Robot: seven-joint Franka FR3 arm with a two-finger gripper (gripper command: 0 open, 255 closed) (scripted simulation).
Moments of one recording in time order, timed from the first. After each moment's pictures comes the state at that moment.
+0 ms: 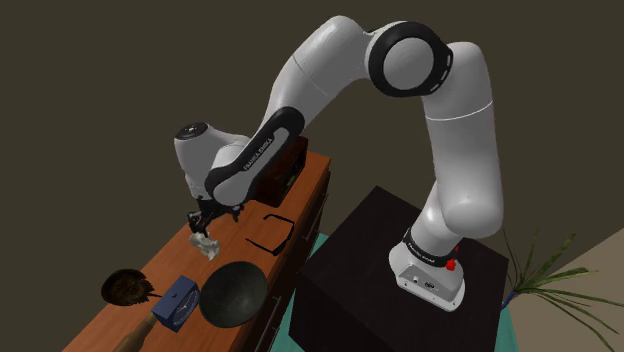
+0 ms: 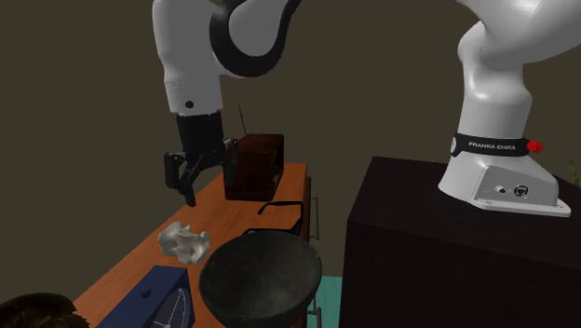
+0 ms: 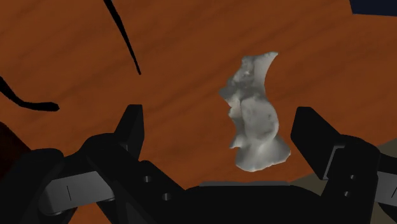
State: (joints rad) arm 0.26 0.56 0.31 -1.97 -0.26 2.43 0.97
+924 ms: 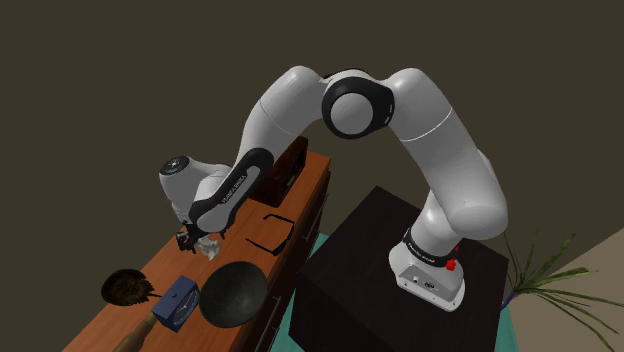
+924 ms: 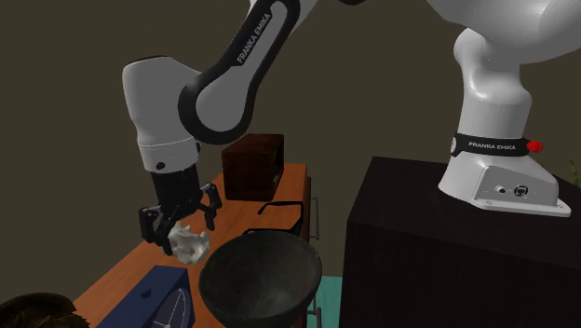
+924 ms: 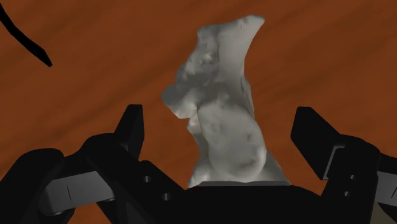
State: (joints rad) arm 0.36 0.88 0.23 -1.67 -0.33 2.44 1.05
